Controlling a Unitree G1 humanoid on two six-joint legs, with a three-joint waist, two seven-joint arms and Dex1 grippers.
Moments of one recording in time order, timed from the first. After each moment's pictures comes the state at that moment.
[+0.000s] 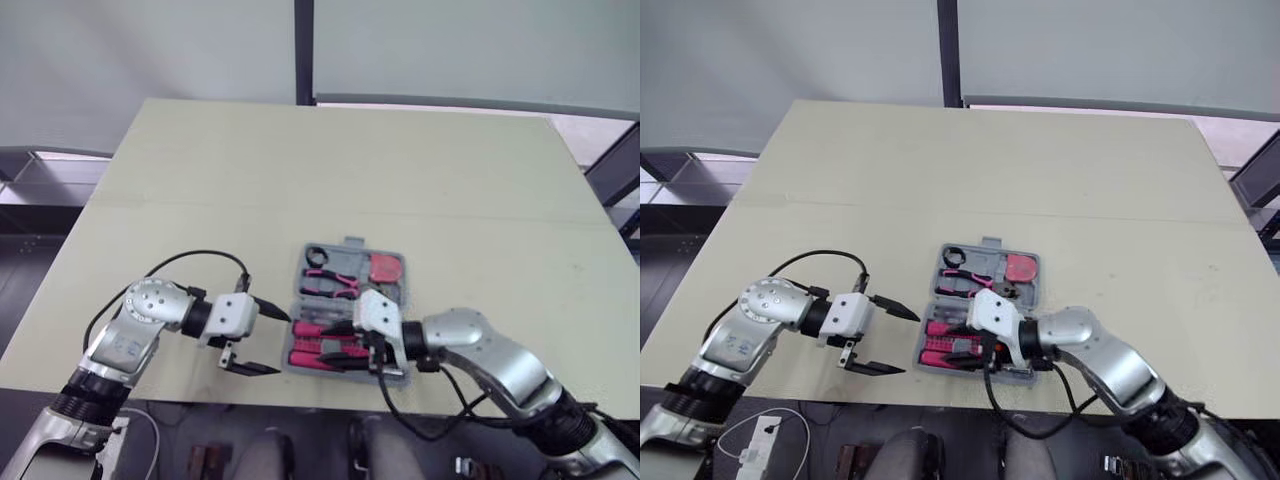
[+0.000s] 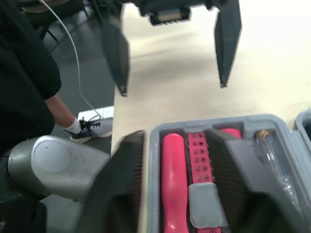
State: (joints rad) left arm -0.35 0.75 -0.21 -0.02 -0.22 0.00 -1.33; right arm -0.28 -0.63 0.44 -0.34 0.36 0.38 0.92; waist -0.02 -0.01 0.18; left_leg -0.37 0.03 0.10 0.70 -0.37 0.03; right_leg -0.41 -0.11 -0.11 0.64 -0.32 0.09
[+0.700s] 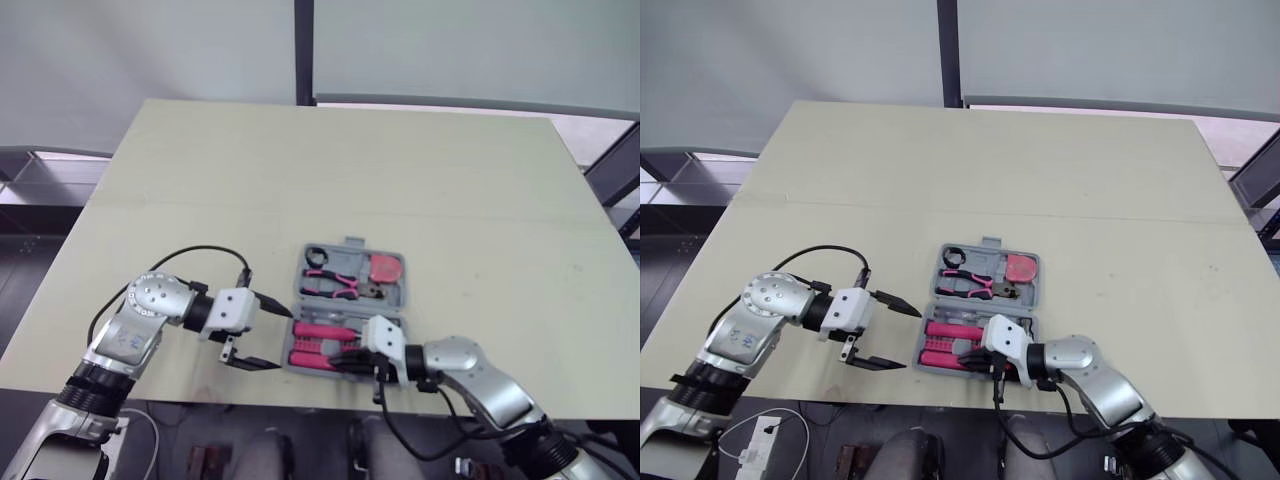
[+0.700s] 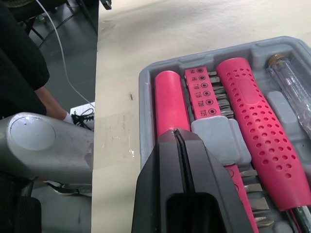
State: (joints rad) left arm -0.39 0.73 -0.21 0.03 -0.21 -0.03 -1.36; right arm -0.18 -0.57 0.43 -0.18 0.22 0.28 0.94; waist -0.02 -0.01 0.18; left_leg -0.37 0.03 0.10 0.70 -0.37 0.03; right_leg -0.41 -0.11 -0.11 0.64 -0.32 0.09
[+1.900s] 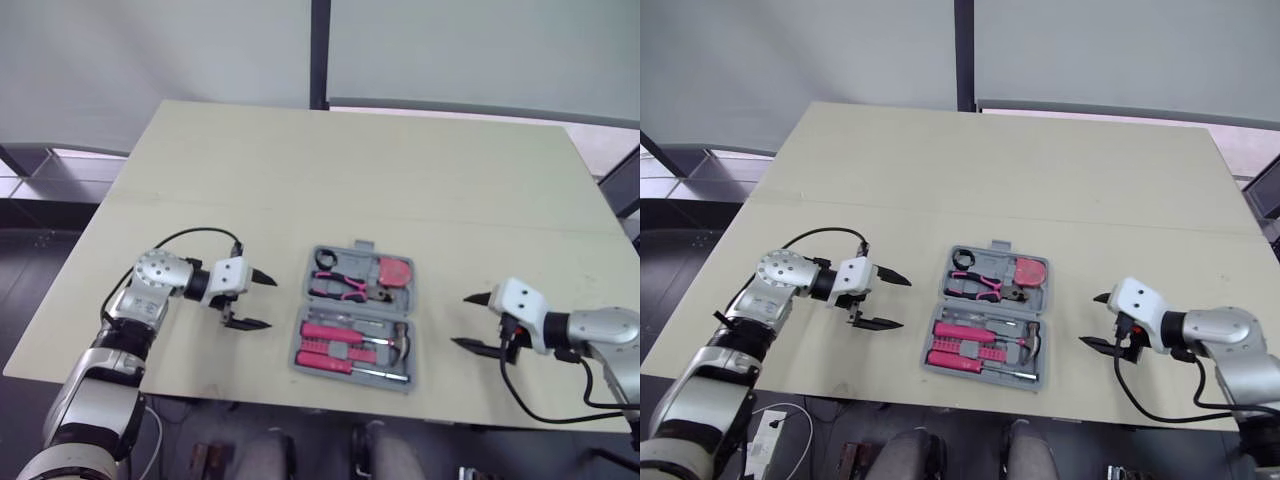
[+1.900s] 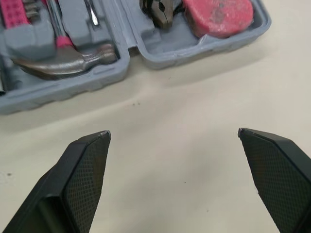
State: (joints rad) left arm -0.70 0.61 -0.22 0.73 -0.04 -0.35 -1.35; right arm -0.10 -0.92 -0.03 0.05 0.17 0.14 1.07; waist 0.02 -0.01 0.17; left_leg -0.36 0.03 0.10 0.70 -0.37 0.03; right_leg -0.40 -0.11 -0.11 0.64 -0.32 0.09
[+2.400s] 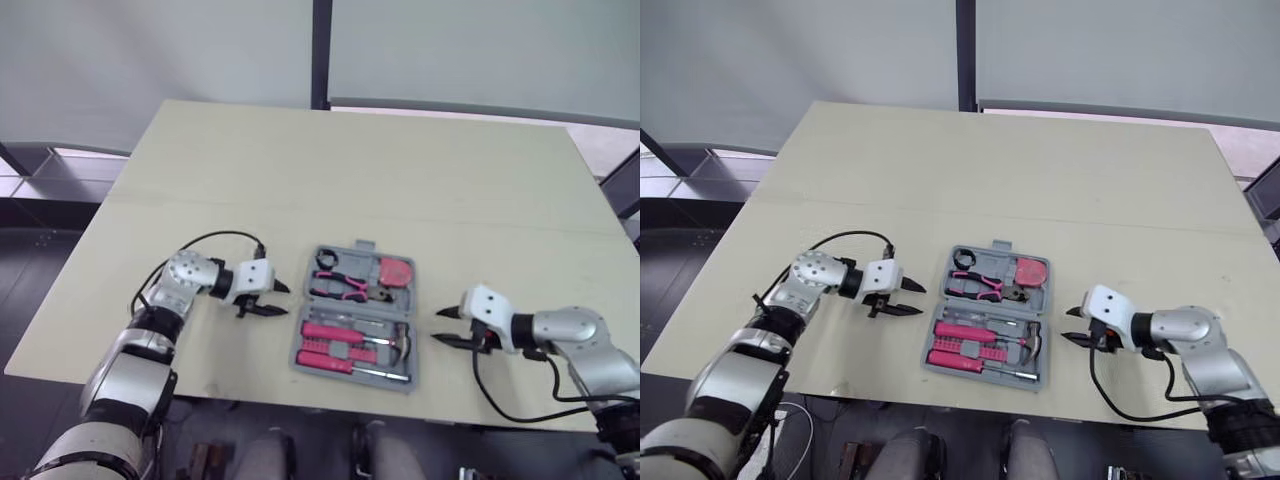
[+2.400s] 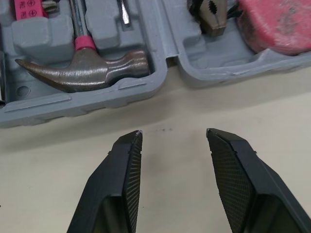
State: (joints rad) left arm -0.83 0.47 -0.26 1.01 0.10 -0.51 -1.21; right arm -0.19 -0.84 0.11 0.11 0.10 0.10 1.08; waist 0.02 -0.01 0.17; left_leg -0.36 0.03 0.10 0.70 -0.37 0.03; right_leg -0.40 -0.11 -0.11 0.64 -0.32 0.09
